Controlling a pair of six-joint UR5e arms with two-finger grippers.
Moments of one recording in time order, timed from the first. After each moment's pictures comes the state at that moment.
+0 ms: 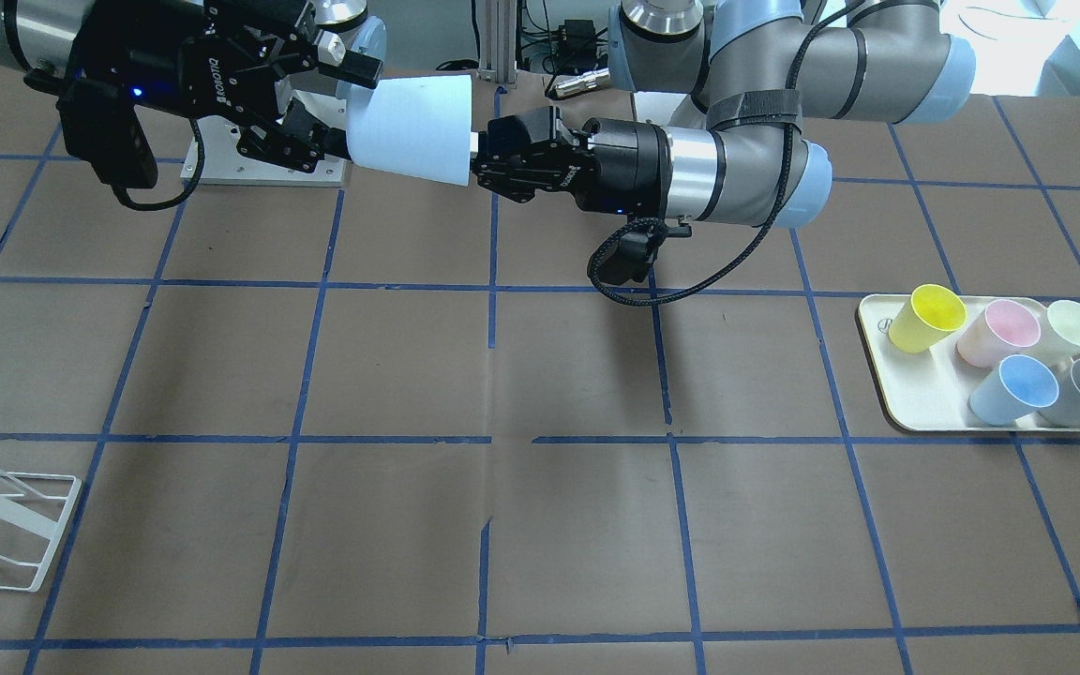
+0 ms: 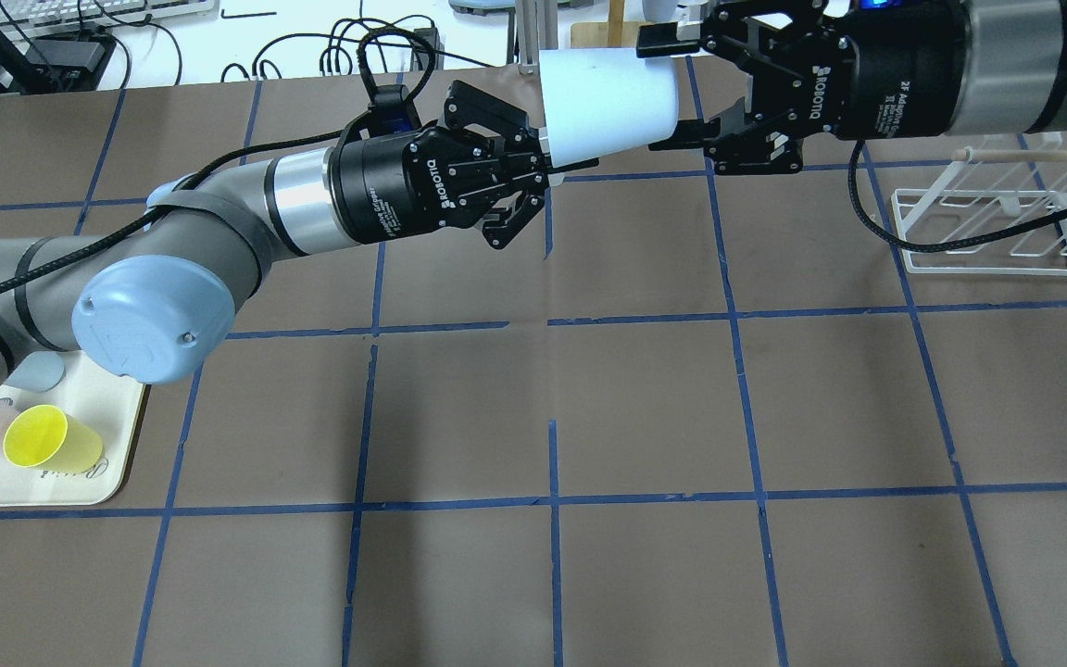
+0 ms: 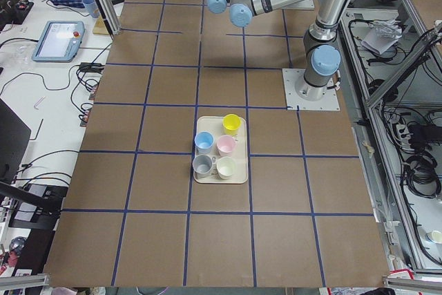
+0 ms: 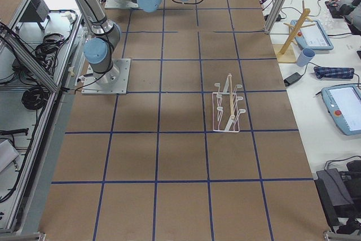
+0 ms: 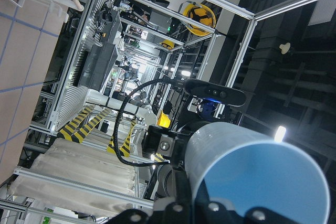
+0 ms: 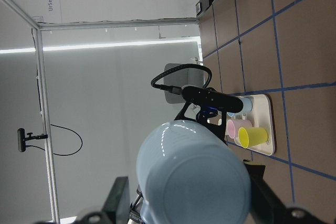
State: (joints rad) left arm -1.60 -1.63 -1.94 -1.63 -0.17 0.12; right arm 1.34 -1.70 1.79 -1.33 -0.20 -0.28
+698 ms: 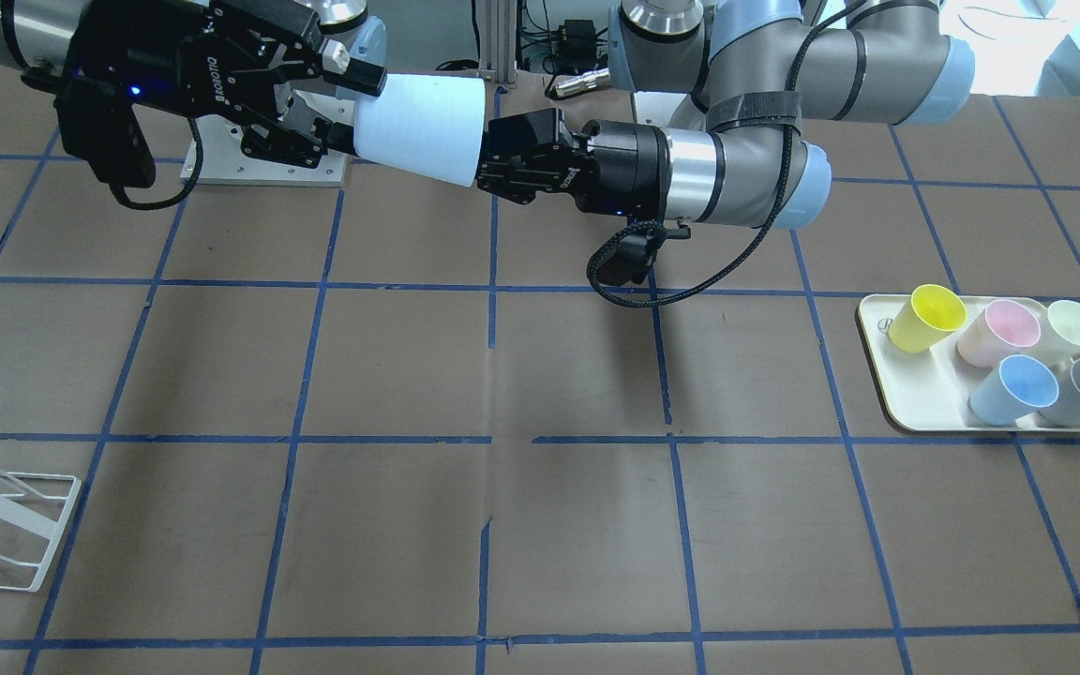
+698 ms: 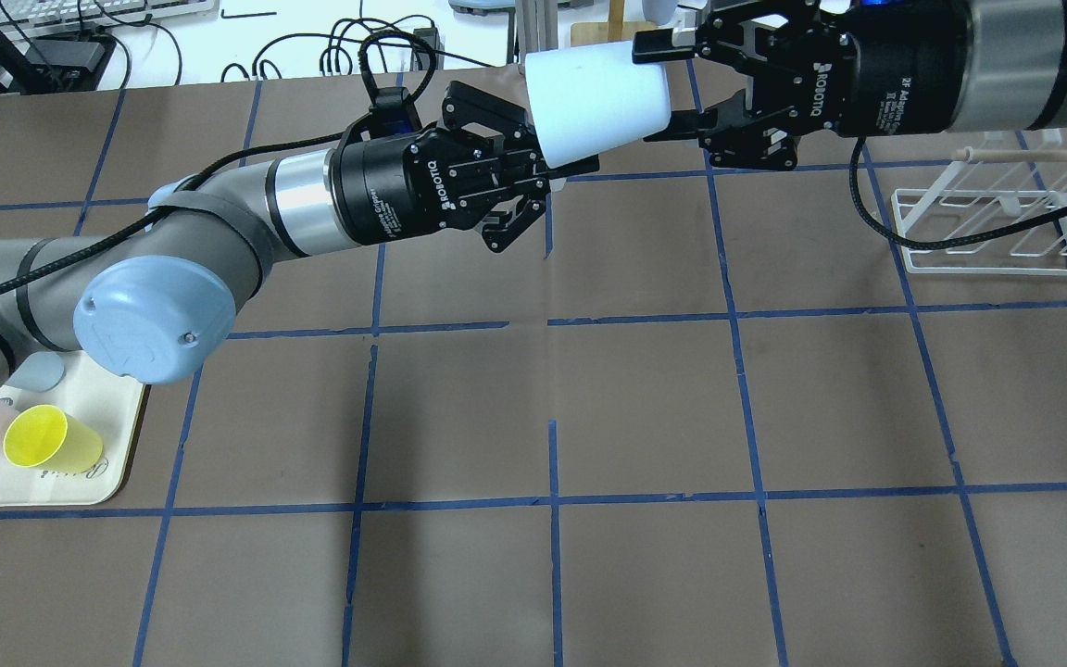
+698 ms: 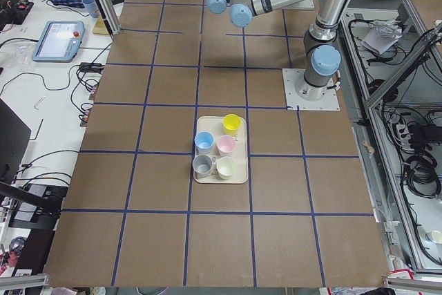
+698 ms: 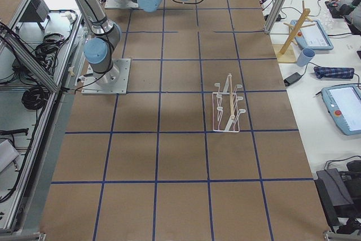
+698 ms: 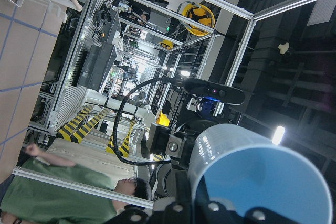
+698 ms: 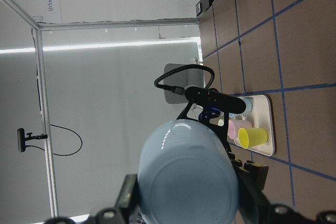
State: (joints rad) left arm -1.60 -1.63 -1.94 -1.63 -0.17 0.10; right arm 1.34 -1.70 1.79 -1.33 -0.20 -0.28
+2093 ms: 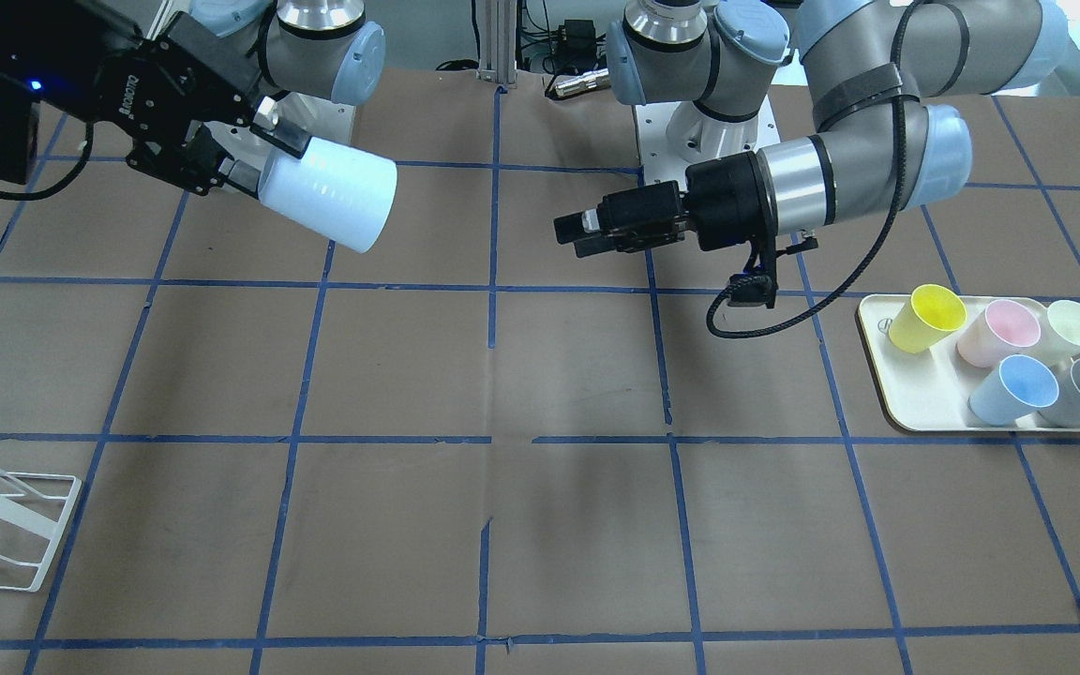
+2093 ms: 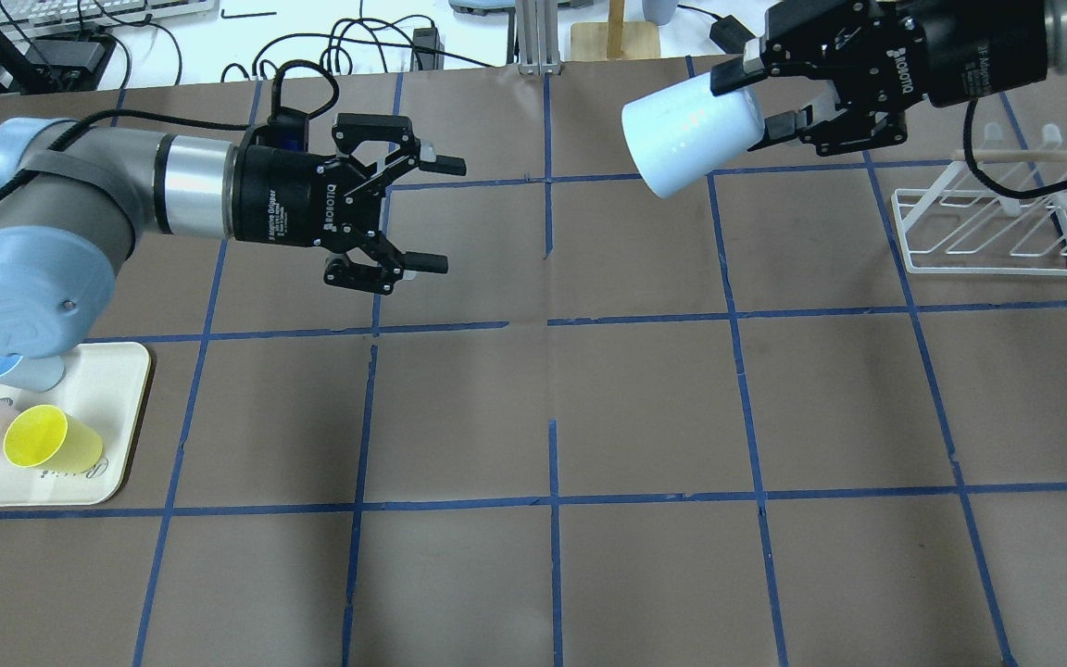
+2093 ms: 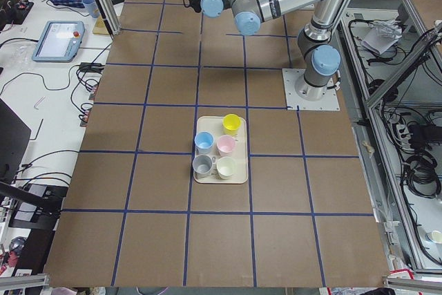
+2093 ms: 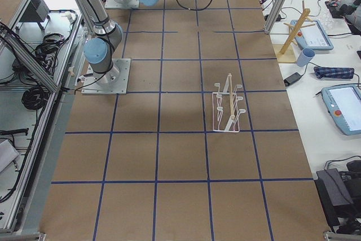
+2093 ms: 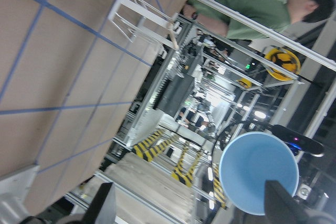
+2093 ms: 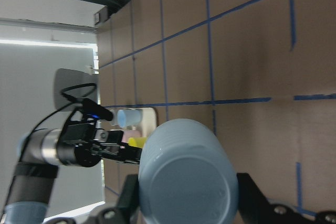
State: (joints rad) left arm -1.39 -1.58 -1.89 -1.52 0.48 -0.15; right arm 1.28 -1.66 1.65 -1.45 -0.69 -0.22
